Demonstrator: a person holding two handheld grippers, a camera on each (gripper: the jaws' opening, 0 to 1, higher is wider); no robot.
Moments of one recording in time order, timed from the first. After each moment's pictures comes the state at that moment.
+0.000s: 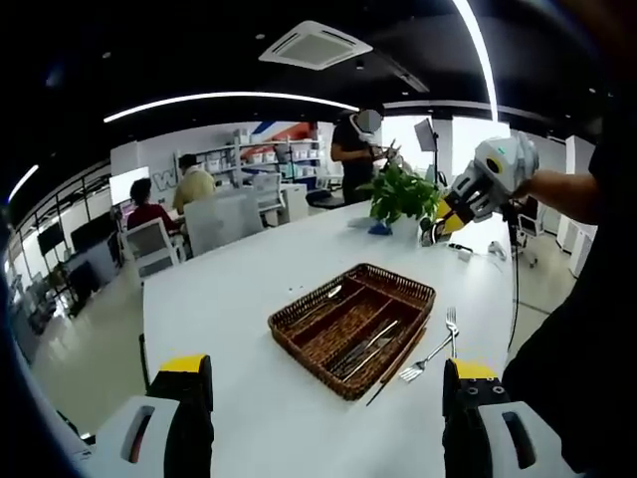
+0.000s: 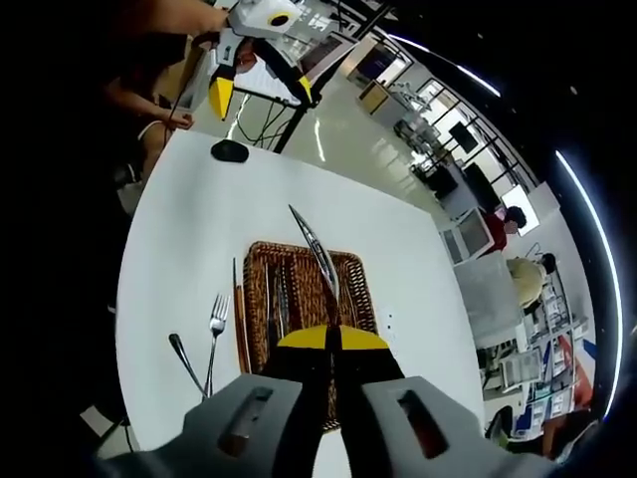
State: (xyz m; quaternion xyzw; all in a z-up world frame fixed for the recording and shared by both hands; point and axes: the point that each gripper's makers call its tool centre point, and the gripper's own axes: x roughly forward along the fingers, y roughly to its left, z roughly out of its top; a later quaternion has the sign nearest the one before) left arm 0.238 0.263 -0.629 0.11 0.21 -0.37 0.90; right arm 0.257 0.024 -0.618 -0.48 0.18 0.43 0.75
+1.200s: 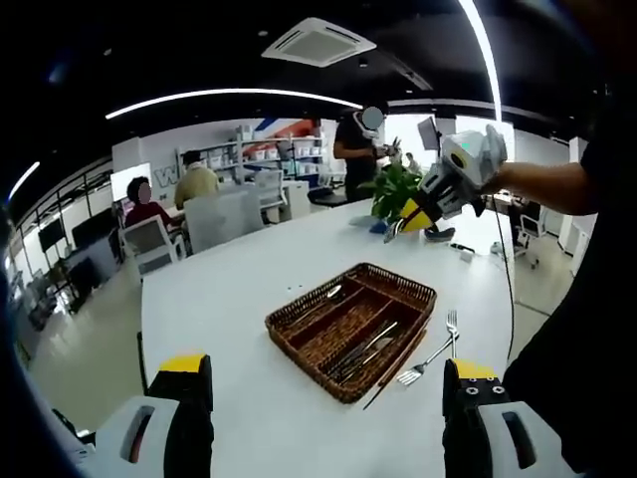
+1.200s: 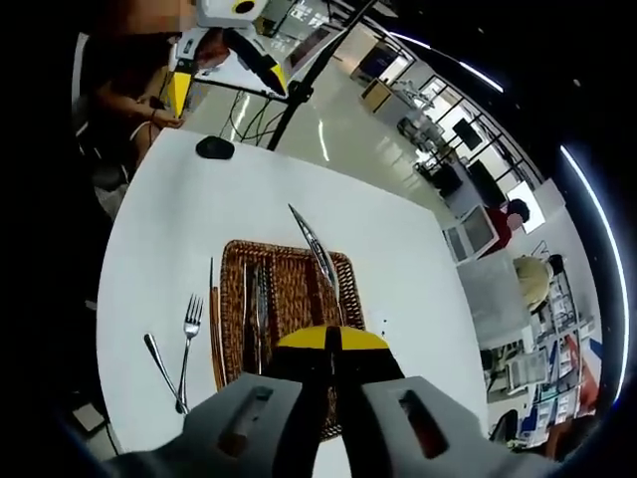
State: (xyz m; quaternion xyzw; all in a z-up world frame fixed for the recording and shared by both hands) left arm 0.241 0.250 -0.632 0.11 0.22 -0.37 0.90; right arm 0.317 0.032 -0.622 -0.47 0.18 0.43 0.74
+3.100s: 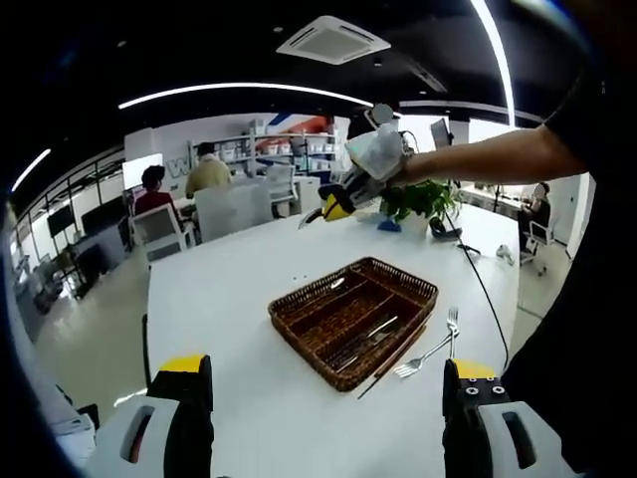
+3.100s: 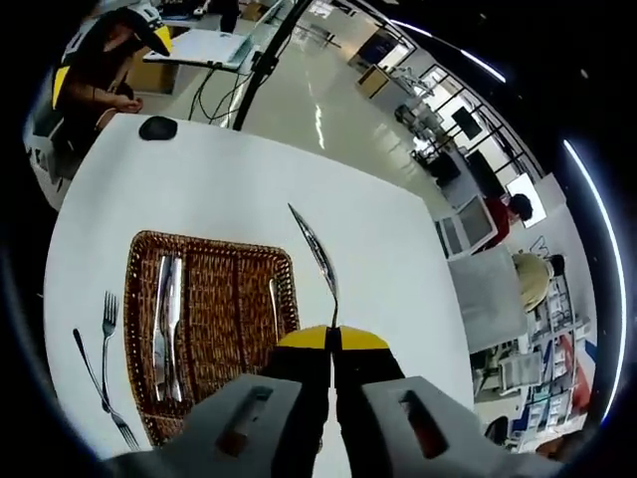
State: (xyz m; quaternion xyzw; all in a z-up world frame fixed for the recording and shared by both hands) left arm 0.222 0.260 -0.635 0.10 0.23 -0.34 0.91; right arm 0.461 0.056 -0.651 -0.50 0.20 0.41 0.73
